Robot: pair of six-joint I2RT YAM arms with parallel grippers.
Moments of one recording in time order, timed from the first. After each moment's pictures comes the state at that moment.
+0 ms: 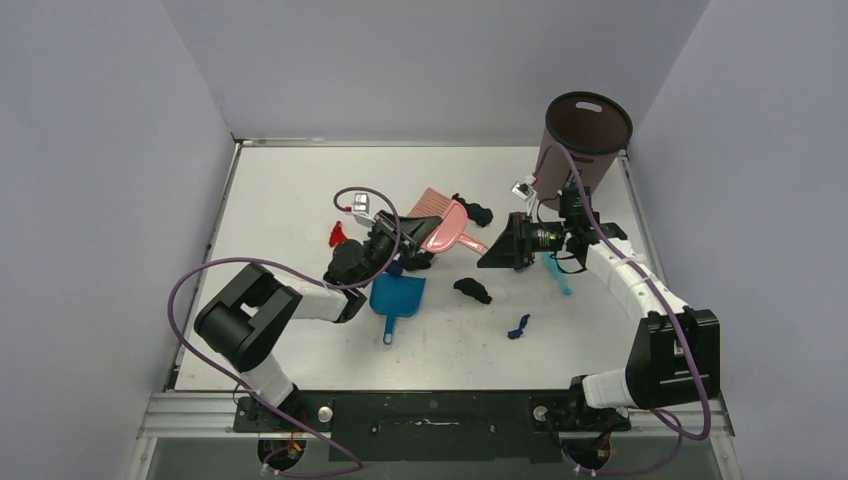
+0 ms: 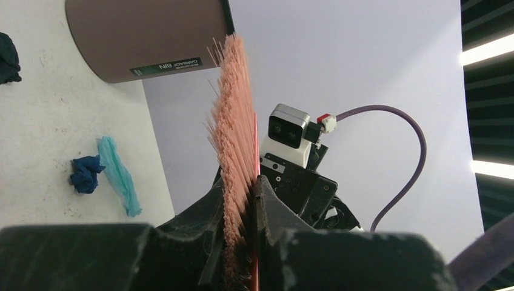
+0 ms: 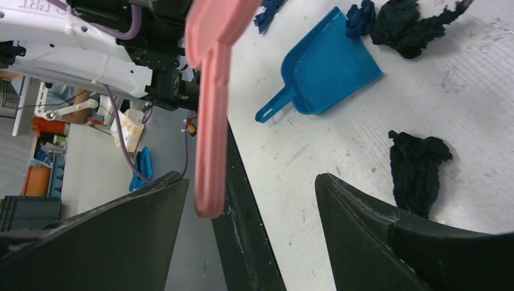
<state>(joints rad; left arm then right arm) -0.65 1.66 0.59 1.29 0.10 -1.48 0.13 1.39 0.96 -0.44 -1.20 0.10</state>
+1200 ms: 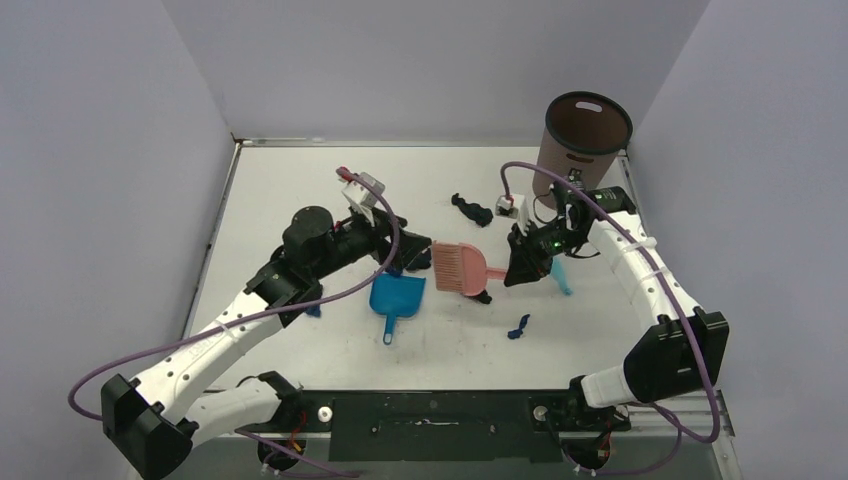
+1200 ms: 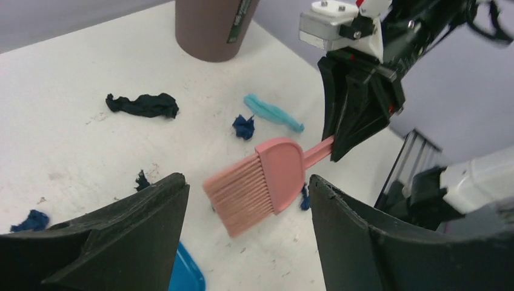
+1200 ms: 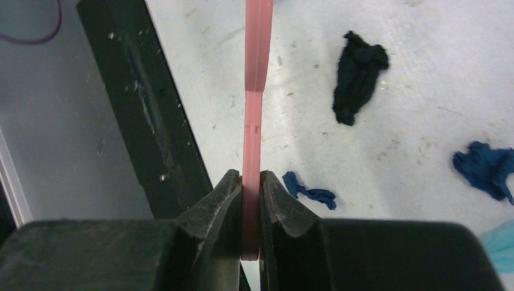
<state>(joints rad) -0.67 1.03 0.90 0.05 0.25 -0.40 0.19 1.41 1.30 -1.24 -0.82 -0.70</state>
